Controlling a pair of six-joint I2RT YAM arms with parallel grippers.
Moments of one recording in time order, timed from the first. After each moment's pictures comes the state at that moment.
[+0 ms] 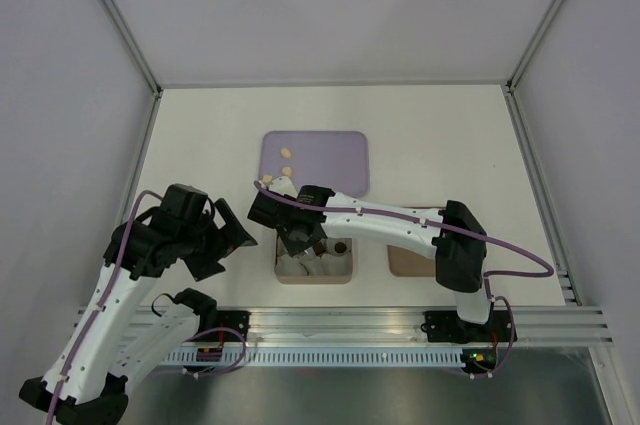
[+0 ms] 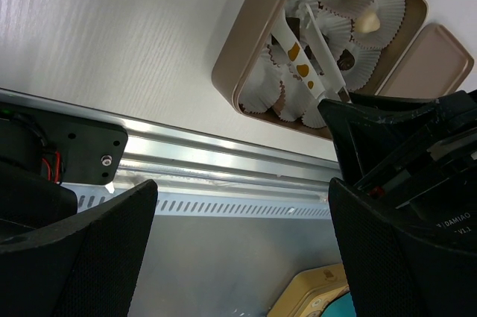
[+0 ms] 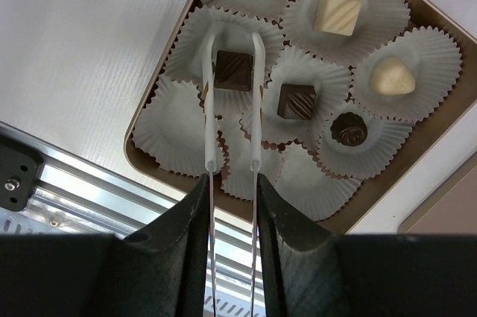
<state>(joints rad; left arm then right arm) -0.42 0.74 1.00 -1.33 0.08 -1.01 1.23 1.95 1.74 -1.02 0.28 0.66</state>
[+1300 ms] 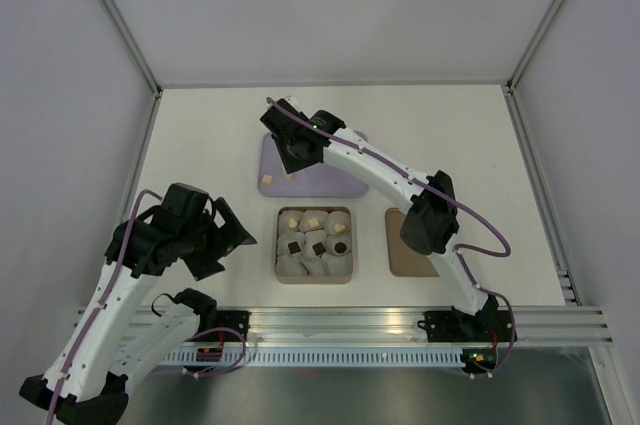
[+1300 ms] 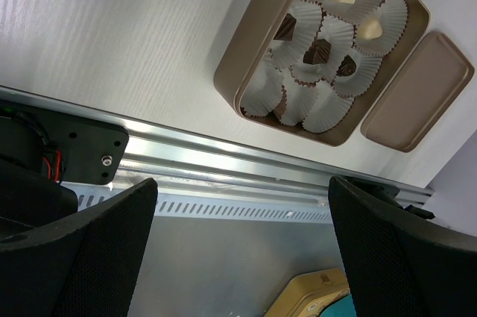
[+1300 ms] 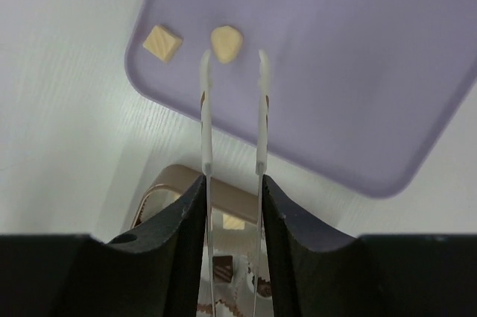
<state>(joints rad) -0.42 0.74 1.00 -1.33 0.06 -1.03 0.91 2.20 2.27 -1.04 0.30 0.43</state>
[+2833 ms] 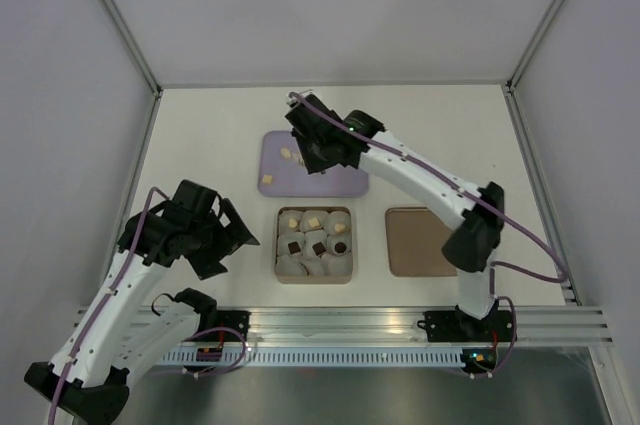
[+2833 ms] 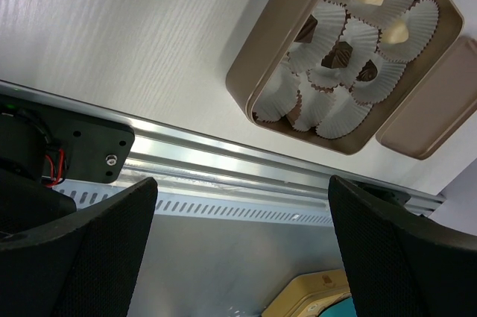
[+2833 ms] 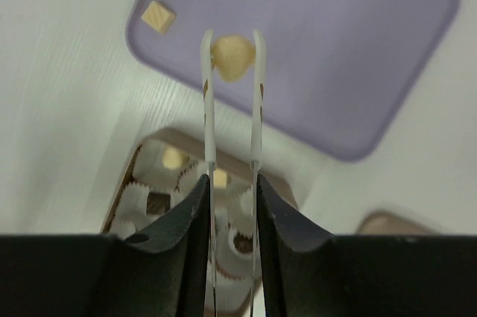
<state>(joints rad) -0.42 0.79 0.96 -1.31 0.06 -1.04 0.89 2.02 2.07 -0.99 0.27 0.38</state>
